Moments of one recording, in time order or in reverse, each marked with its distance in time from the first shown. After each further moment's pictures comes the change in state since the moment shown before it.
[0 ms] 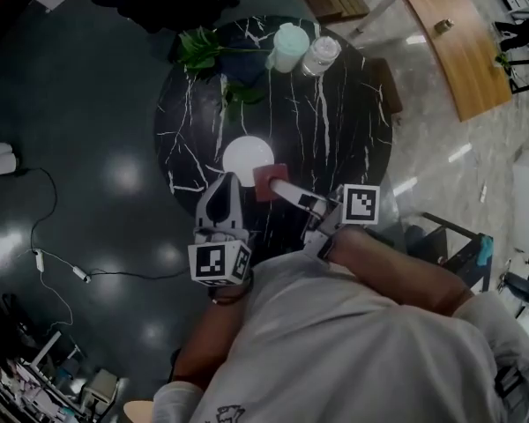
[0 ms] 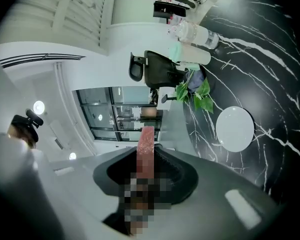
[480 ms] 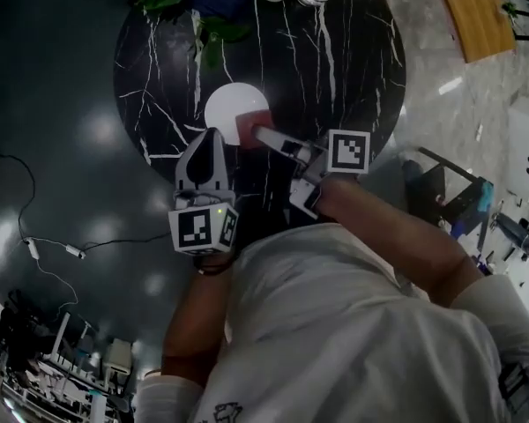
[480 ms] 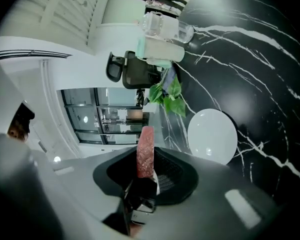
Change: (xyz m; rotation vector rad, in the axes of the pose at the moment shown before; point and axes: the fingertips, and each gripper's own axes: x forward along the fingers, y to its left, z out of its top) left arm 0.039 0.048 -0.082 0.002 0.146 -0.043; right arm 0.029 -0.127 0.013 0.016 -0.021 -0.174
